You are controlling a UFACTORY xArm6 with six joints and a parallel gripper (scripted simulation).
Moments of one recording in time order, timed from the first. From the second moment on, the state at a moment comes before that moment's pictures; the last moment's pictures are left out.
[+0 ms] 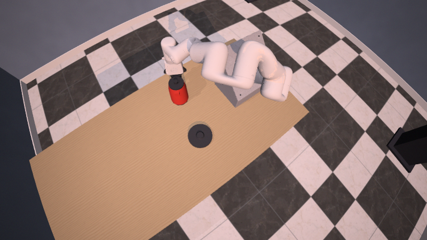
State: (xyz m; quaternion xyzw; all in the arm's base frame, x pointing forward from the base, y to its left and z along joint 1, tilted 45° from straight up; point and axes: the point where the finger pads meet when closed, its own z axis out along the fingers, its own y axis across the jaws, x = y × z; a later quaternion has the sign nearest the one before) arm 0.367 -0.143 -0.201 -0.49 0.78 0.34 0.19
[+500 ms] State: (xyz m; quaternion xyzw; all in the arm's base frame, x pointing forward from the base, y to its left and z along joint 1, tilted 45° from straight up) arm 0.367 -0.143 -0.200 -0.49 0.78 0.34 0.19
